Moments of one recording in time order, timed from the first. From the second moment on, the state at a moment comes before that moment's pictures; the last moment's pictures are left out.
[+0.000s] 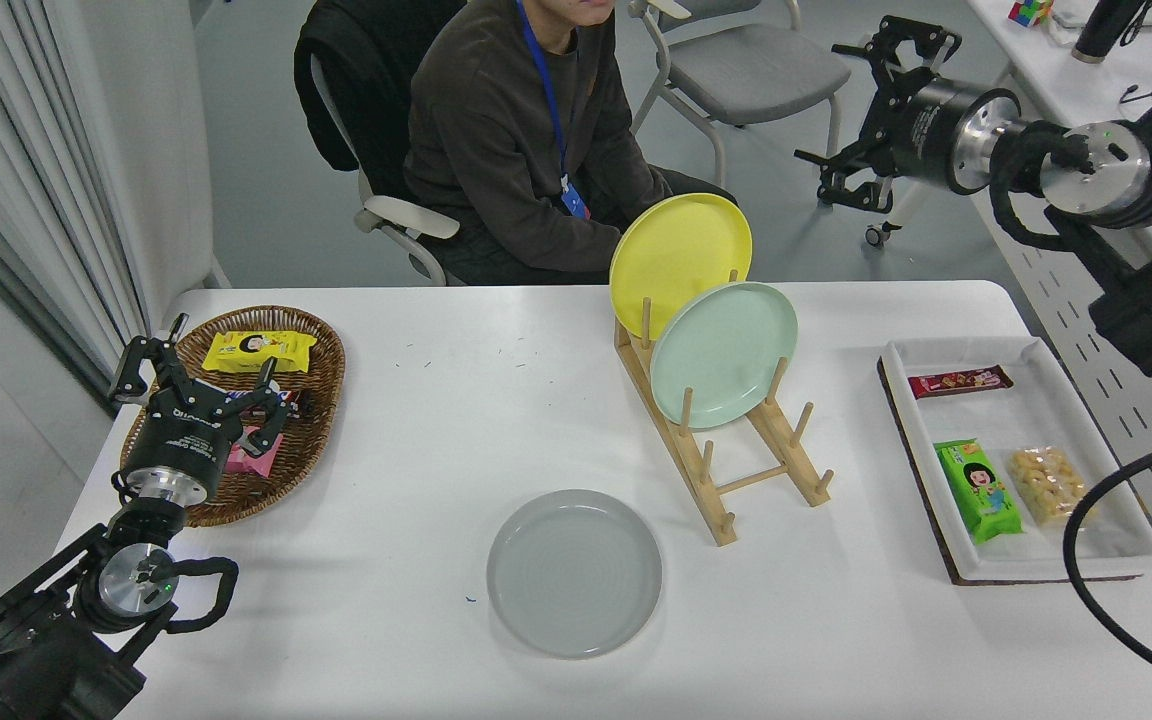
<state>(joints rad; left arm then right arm) -0.41 0.36 -1.02 -0.69 0.06 -0.47 -0.51 1.19 -0.45 0.70 0.76 0.01 0.06 -0.23</state>
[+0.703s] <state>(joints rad) -0.41 0.36 -1.02 -0.69 0.06 -0.47 -0.51 0.91 -0.52 0.71 0.77 -0.01 0.15 0.12</state>
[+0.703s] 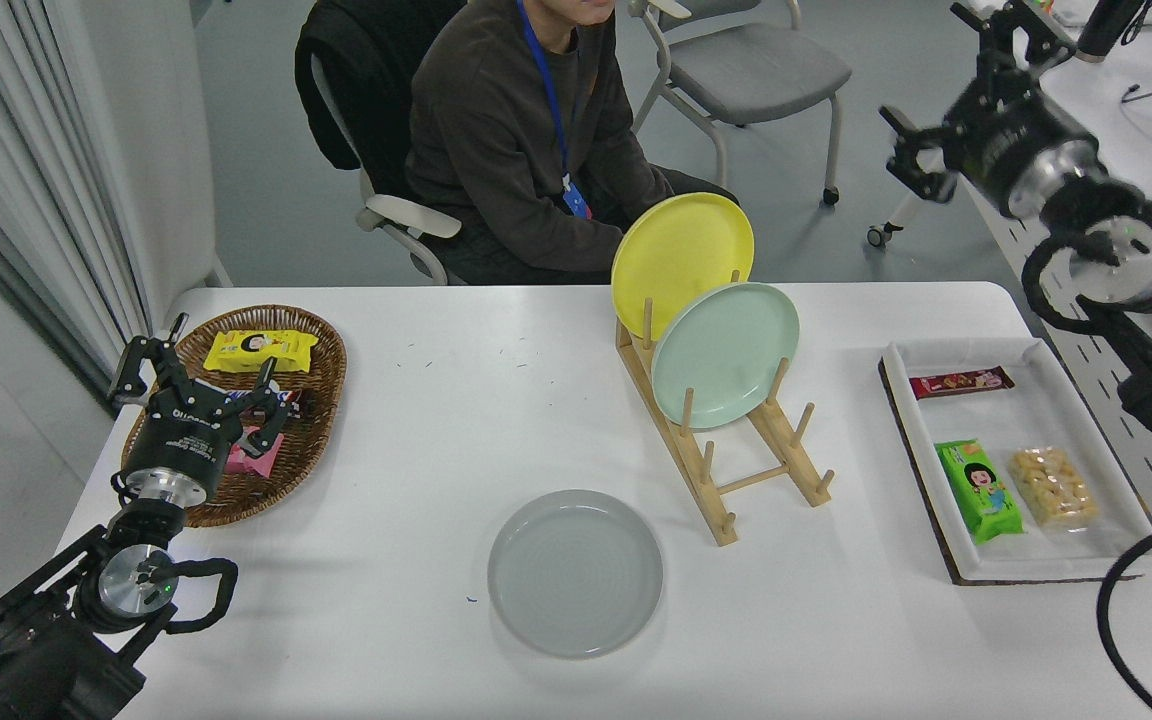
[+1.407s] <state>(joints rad) -0.41 0.36 -1.02 -0.69 0.06 -0.47 -0.51 0.54 -0.44 1.04 0.78 0.00 0.26 0.13</state>
